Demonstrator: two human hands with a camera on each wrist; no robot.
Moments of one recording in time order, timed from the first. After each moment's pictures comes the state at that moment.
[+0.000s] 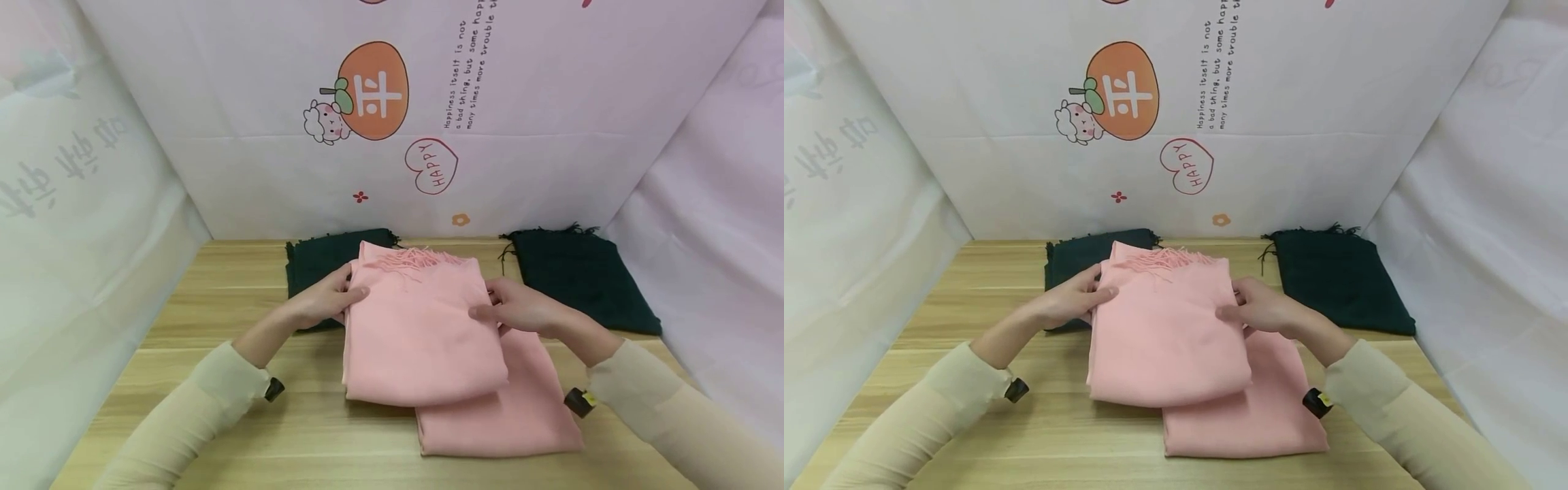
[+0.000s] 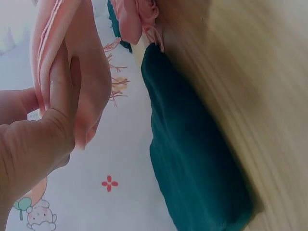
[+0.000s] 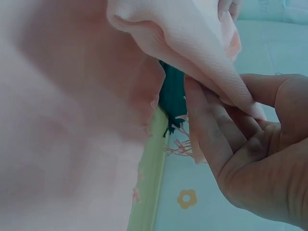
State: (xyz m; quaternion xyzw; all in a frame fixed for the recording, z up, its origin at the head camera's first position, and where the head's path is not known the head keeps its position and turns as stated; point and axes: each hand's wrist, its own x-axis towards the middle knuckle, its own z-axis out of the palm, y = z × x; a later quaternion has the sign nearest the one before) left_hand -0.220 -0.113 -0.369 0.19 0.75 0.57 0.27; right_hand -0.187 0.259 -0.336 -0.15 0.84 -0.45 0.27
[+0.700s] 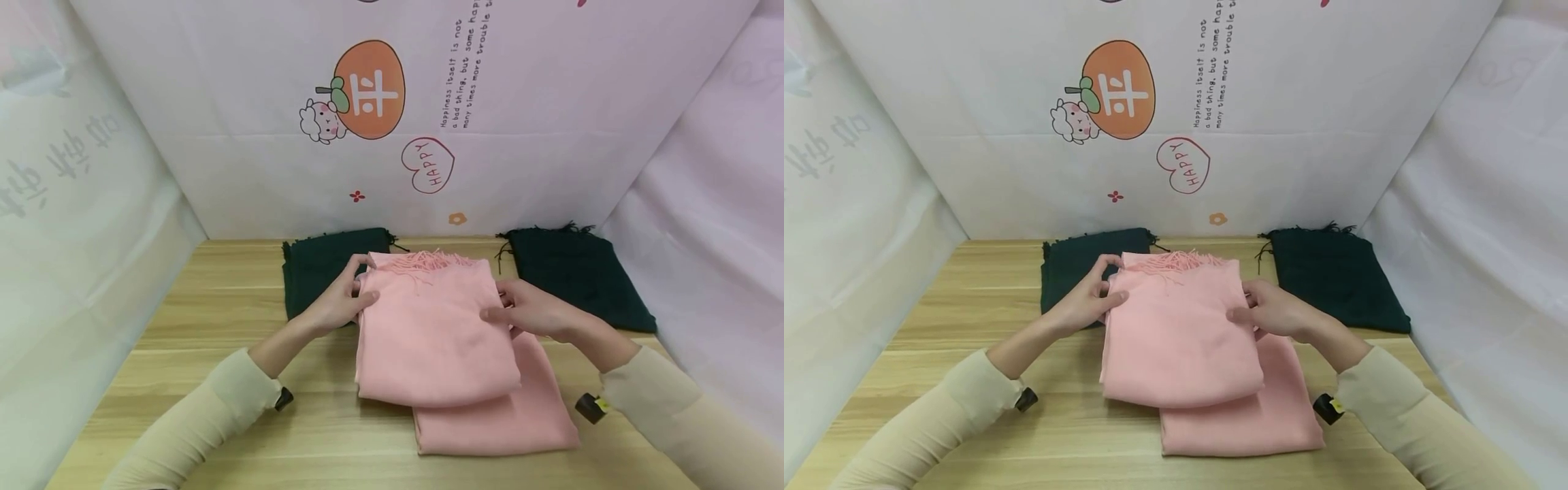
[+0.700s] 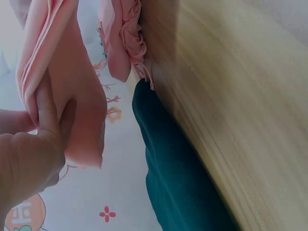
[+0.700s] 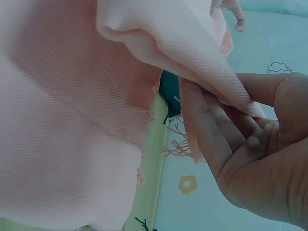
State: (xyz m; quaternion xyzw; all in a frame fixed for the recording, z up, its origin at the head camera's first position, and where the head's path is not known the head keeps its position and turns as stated) left_hand -0.214 -0.086 -0.386 0.21 0.77 0.58 0.15; right_hand -0.176 0.278 -0.334 -0.16 0.83 -0.47 0.26
